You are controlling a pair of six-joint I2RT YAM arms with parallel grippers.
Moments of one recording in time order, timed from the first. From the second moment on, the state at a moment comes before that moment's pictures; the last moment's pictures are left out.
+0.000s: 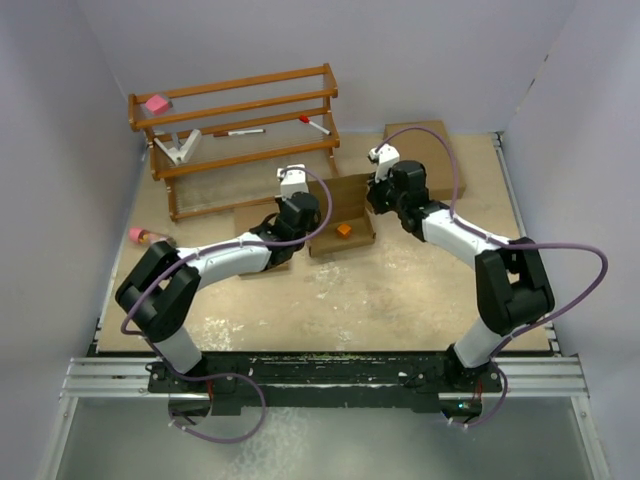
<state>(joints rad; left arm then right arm) -0.74 1.67 1.01 0.20 -0.60 -0.47 0.36 1.65 1.05 0.08 -0.13 -0.05</state>
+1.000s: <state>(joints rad) -0.88 1.67 0.94 0.16 -0.78 -0.59 0.45 1.51 0.89 0.08 0.02 0.10</state>
